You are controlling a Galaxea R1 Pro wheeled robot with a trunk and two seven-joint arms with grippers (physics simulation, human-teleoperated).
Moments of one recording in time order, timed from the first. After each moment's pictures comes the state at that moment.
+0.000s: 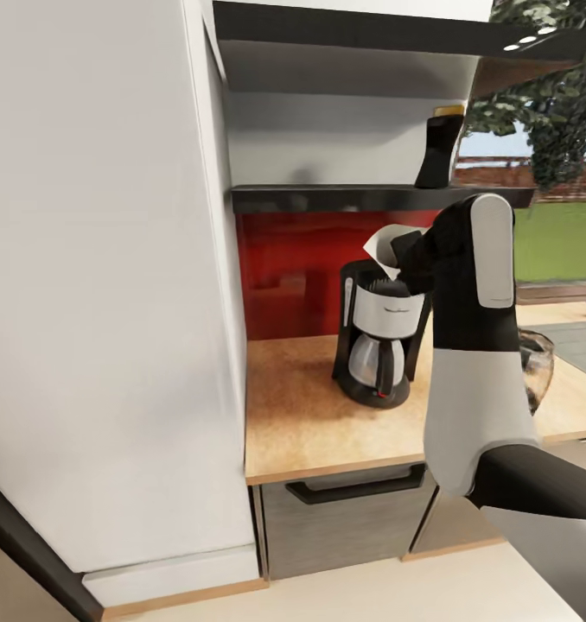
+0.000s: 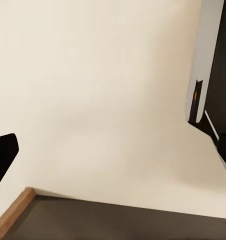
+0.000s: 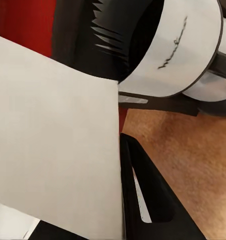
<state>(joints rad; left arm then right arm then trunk) 0.01 0.16 0.06 -0.08 -0.06 0.00 0.11 -1.31 0.16 -0.05 -1.39 -1.36 0.33 -1.57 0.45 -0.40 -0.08</state>
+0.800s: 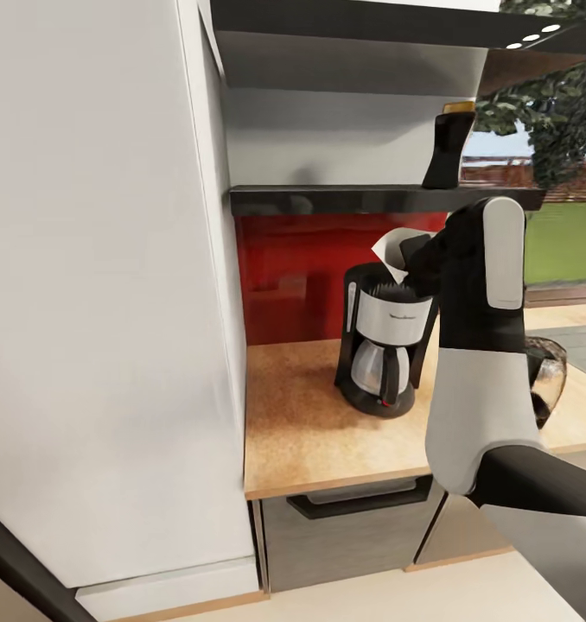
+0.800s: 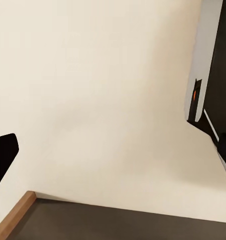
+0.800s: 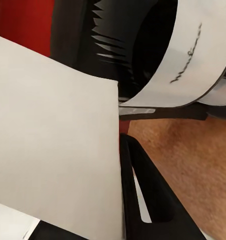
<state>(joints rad) 0.01 0.16 0.06 -0.07 -0.06 0.00 0.11 -1.31 0.15 -0.11 -1.39 -1.36 0.33 -1.57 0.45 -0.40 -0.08</state>
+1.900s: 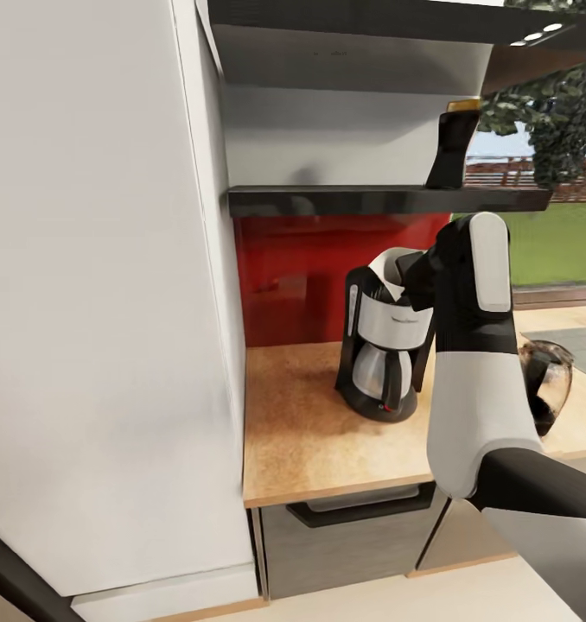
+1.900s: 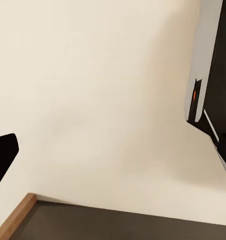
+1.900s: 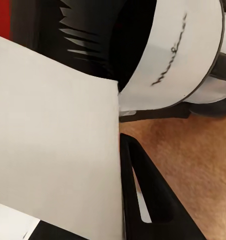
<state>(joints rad) 0.01 0.16 0.06 -0.07 -0.06 0.00 0.11 -1.29 0.14 -0.12 -1.31 -1.36 0.33 -1.57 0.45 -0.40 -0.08</state>
